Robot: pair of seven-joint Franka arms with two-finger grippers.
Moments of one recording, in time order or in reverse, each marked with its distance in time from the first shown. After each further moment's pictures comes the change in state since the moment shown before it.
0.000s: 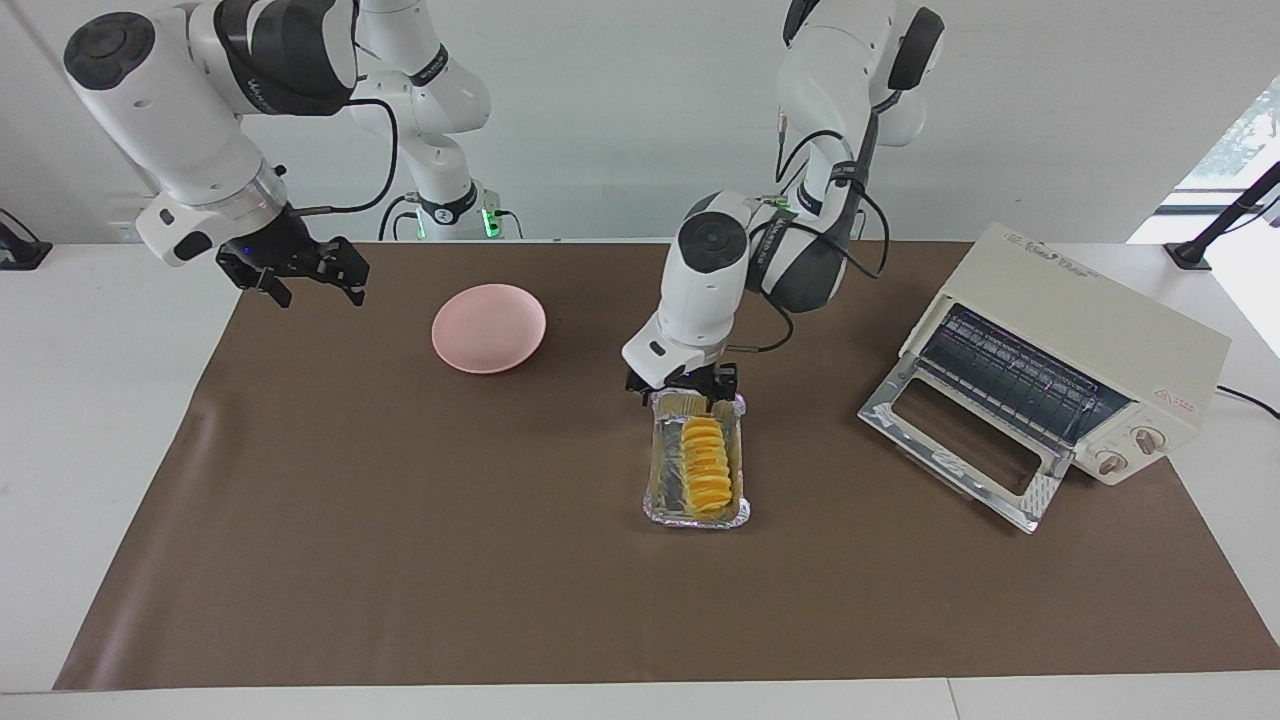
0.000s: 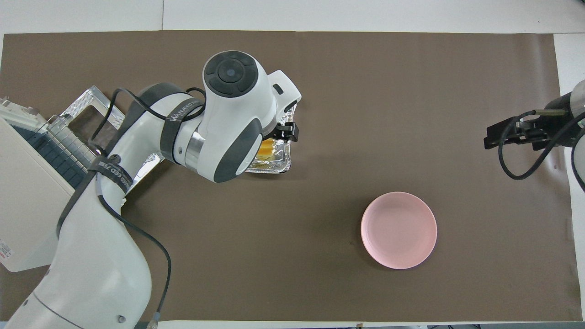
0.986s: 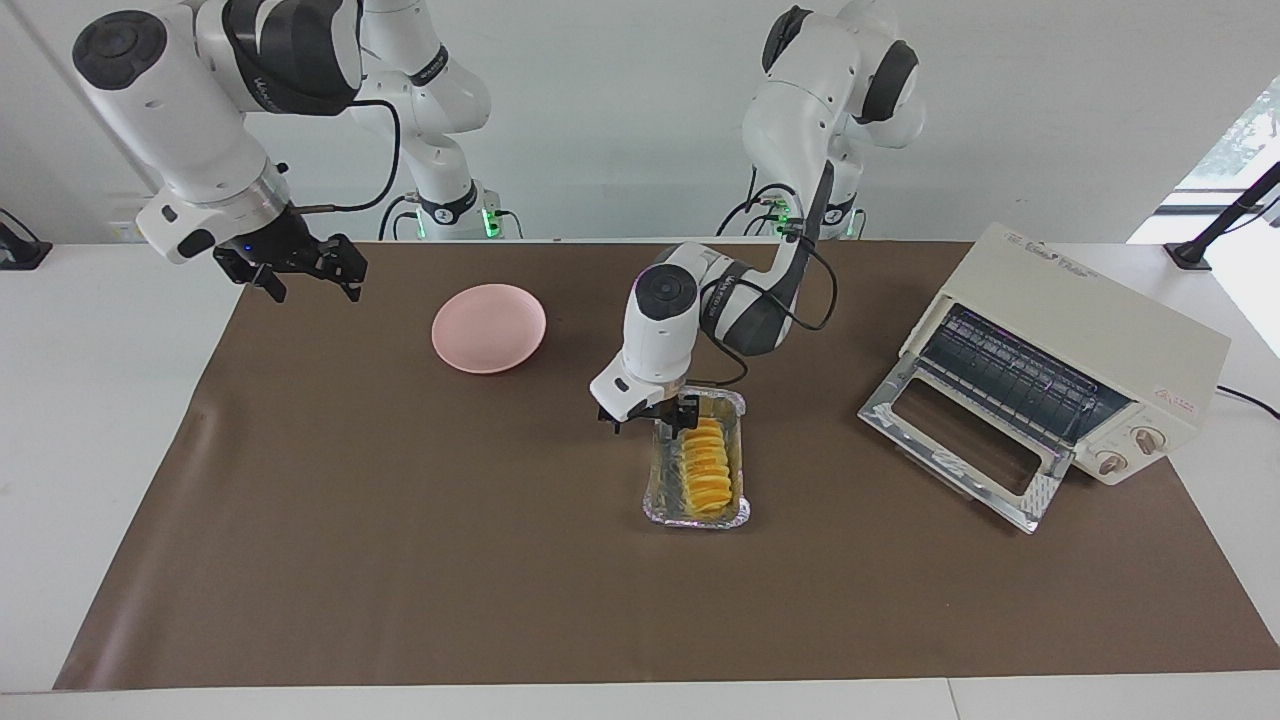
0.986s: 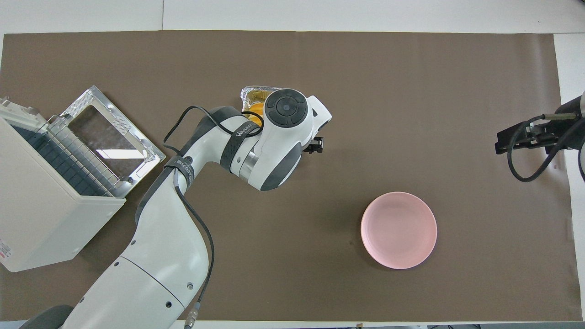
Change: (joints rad) left arm -0.027 0.104 0.010 0.010 0.007 0.115 -0.019; right arm 0.004 -0.002 0.011 0.016 -0.045 -0.018 0.000
